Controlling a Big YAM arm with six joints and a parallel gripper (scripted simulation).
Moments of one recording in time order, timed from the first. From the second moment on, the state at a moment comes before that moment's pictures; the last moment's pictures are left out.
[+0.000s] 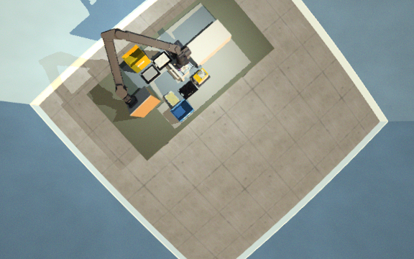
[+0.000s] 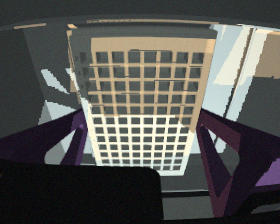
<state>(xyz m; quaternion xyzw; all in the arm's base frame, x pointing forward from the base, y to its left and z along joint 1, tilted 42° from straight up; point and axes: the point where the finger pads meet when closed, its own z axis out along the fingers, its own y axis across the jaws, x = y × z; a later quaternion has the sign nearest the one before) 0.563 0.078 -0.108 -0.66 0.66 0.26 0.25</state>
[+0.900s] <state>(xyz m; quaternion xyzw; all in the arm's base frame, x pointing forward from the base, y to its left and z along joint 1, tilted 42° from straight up) 0.561 0.079 -0.110 -0.66 0.66 0.26 0.25</state>
